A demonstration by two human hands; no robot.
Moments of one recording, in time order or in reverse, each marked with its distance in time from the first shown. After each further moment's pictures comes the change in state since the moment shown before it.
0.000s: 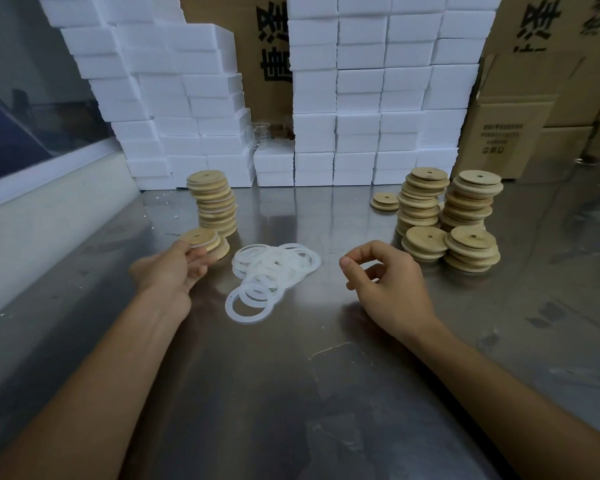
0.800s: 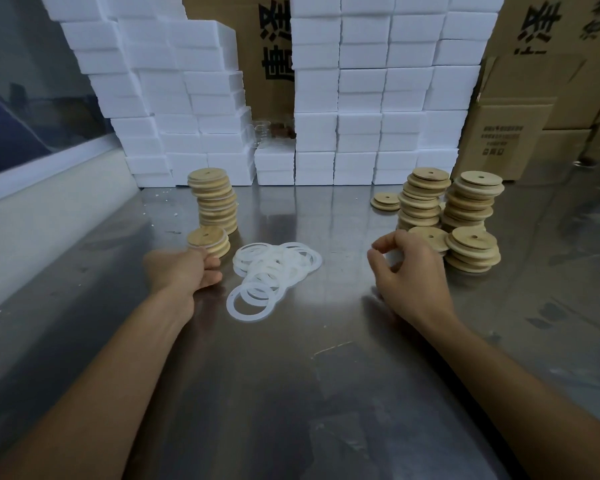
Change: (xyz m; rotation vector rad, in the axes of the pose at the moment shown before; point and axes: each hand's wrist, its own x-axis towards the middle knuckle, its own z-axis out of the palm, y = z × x) left_hand -0.001 -0.008 0.004 0.312 0.069 0.072; right_hand 0.013 0.016 -0.015 -0.281 0.135 -0.076
